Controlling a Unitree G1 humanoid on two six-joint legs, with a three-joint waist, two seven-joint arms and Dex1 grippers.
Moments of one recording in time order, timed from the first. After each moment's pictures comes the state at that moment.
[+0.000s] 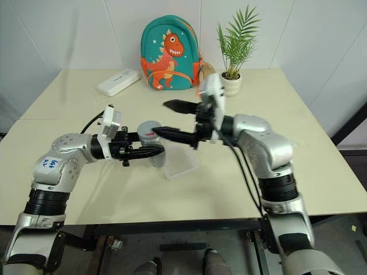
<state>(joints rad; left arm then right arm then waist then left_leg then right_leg) -0.72 0.60 0.02 0.07 -0.50 0.45 -1.14 -0.94 -0.31 0.09 -0.06 0.60 0.62 0.96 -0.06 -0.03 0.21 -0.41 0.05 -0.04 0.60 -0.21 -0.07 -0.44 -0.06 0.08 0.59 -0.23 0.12</state>
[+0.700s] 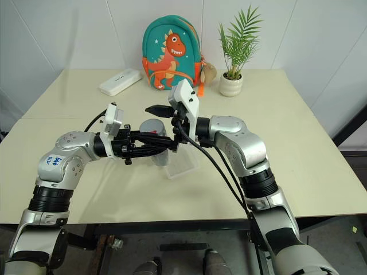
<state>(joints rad) -0.73 0.58 0.02 0.09 -0.50 0.45 -1.15 -0.98 -0.26 0.16 0.05 0.46 0.56 0.93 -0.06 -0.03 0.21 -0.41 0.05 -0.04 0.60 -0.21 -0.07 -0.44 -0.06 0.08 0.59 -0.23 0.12</state>
